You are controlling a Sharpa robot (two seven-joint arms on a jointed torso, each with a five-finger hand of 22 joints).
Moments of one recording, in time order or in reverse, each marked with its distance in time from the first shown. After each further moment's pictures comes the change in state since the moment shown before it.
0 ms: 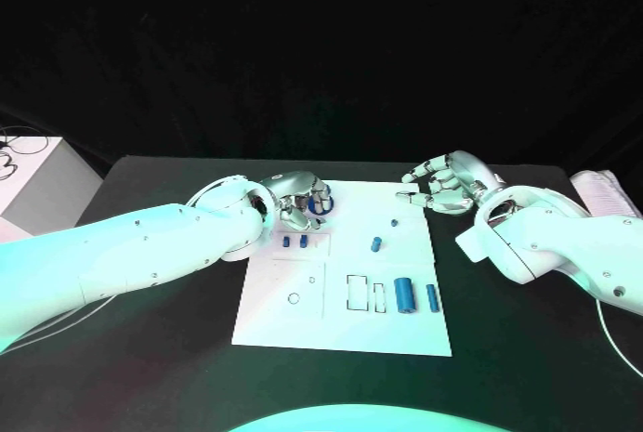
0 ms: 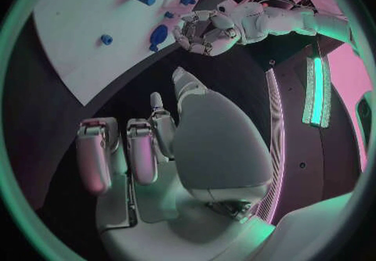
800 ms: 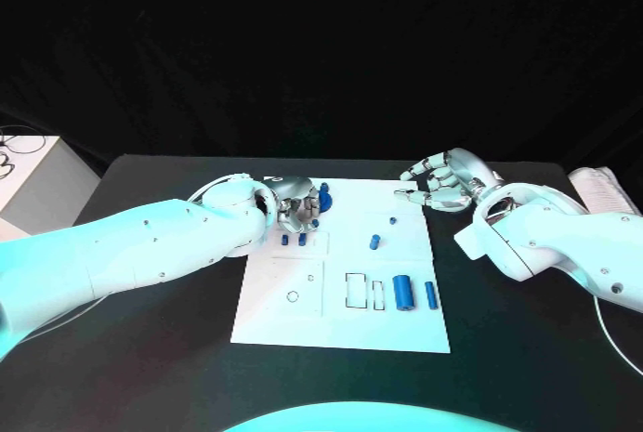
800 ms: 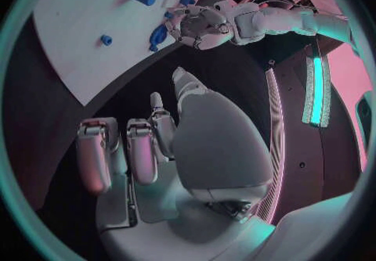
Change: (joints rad) left arm -0.002 0.032 -0.001 -0.046 -0.111 0.116 -0.109; left_hand 0.015 0.004 -0.016 0.006 0.000 0.047 -0.014 -0.029 -0.079 0.027 -0.006 -0.022 -0.048 0.063 -0.001 0.086 0.059 0.000 0.036 0.003 0.058 0.058; right arm 0.000 -0.001 0.000 0.002 0.000 0.000 0.000; right_hand 0.000 0.000 0.000 0.000 0.000 0.000 0.000 0.000 0.000 0.000 0.000 0.000 0.000 0.000 0.000 0.000 0.000 0.000 0.000 0.000 0.000 0.001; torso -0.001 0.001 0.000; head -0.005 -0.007
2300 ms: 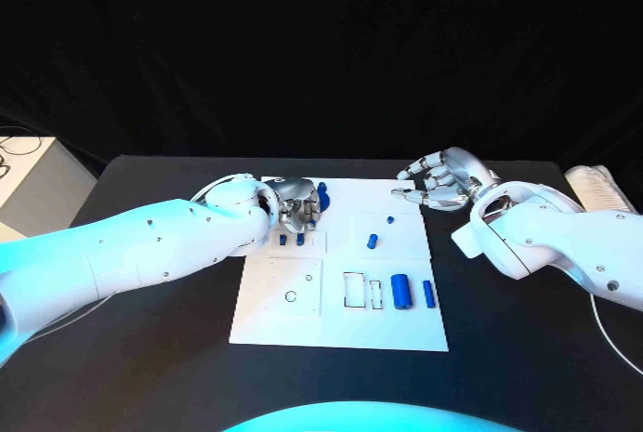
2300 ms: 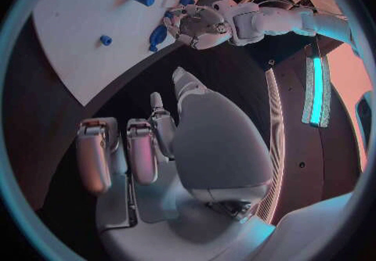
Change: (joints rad) left arm 0.000 0.024 0.001 -0.015 0.008 0.027 -0.011; left_hand 0.059 0.051 0.073 -0.060 -0.009 0.132 -0.011 -0.019 -0.054 0.148 -0.034 -0.047 -0.058 0.115 -0.033 0.088 0.105 0.000 0.098 -0.029 0.125 0.151; right arm 0.000 0.000 0.000 0.001 0.000 0.000 0.000; right_hand 0.000 0.000 0.000 0.000 0.000 -0.004 -0.004 0.004 -0.001 0.000 0.000 0.000 0.000 0.000 0.000 0.000 0.000 0.000 0.000 0.000 0.000 -0.001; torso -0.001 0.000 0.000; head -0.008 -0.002
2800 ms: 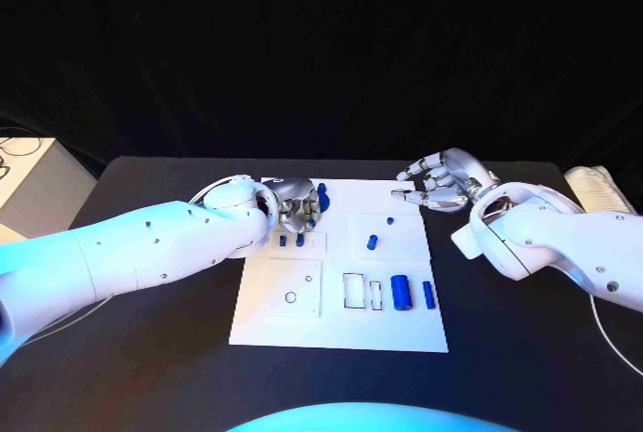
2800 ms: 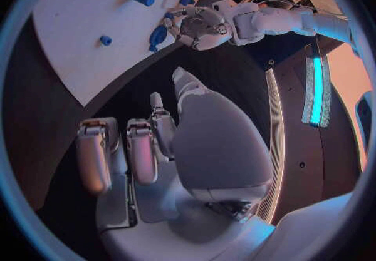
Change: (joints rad) left arm -0.002 -0.008 0.000 0.009 0.007 -0.033 0.009; left_hand 0.006 0.005 0.041 -0.050 -0.005 0.037 -0.002 -0.028 -0.005 0.050 -0.003 -0.054 -0.011 0.033 -0.009 0.010 0.029 -0.016 0.020 -0.010 0.041 0.045; right arm 0.000 0.000 0.000 0.000 0.000 0.000 0.000; right_hand 0.000 0.000 0.000 0.000 0.000 0.000 0.000 0.000 0.000 0.000 0.000 0.000 0.000 0.000 0.000 0.000 0.000 0.000 0.000 0.000 0.000 0.000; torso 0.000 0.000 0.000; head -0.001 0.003
